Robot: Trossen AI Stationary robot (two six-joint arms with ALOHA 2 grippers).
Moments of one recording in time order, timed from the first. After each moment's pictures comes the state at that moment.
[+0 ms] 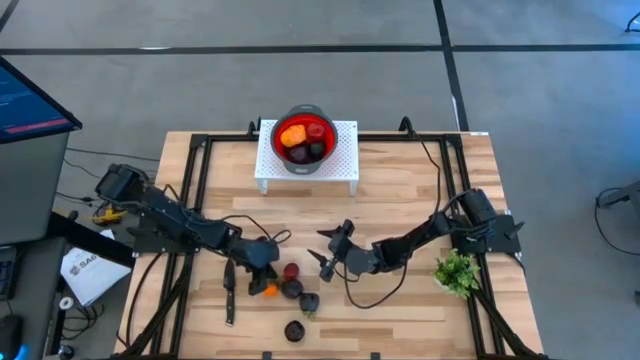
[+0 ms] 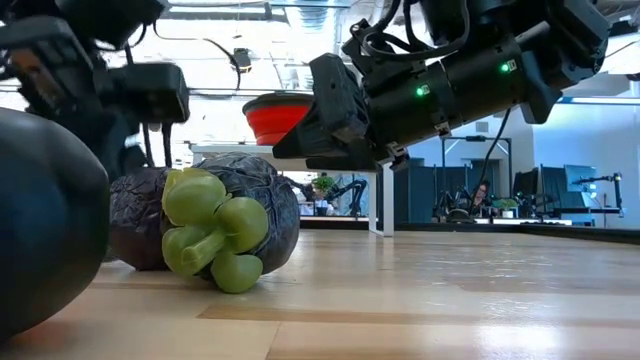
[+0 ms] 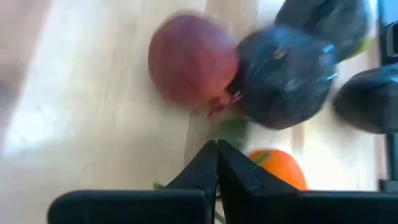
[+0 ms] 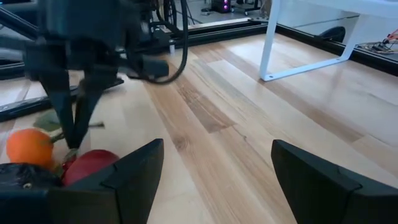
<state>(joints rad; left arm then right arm) -0.37 1.46 0.52 0.05 0.05 -0.63 0.35 2.02 0.91 0.73 0.73 0.32</state>
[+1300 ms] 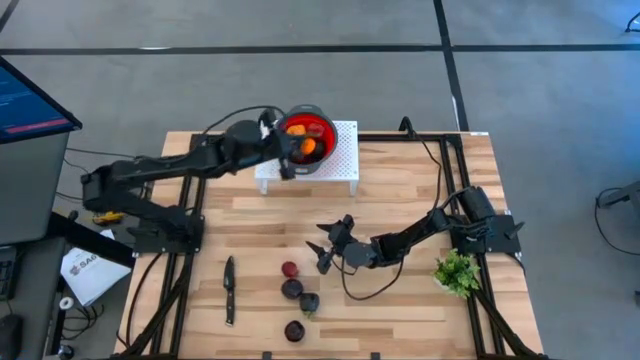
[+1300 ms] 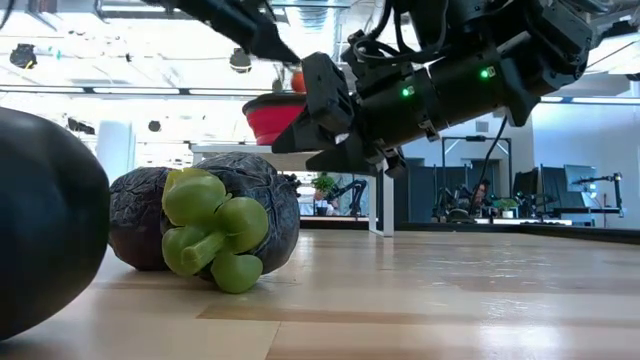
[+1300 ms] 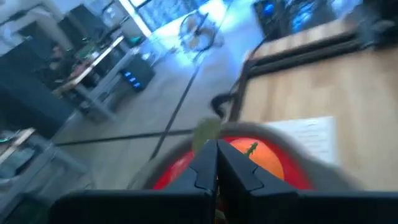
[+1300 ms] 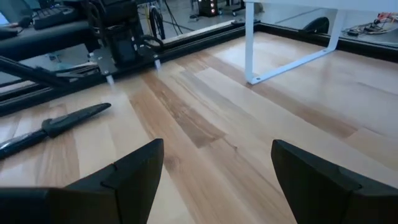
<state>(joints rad) 0.34 1.29 1.02 0.03 -0.22 0.52 0.30 2.02 0.91 0.75 0.73 0.42</state>
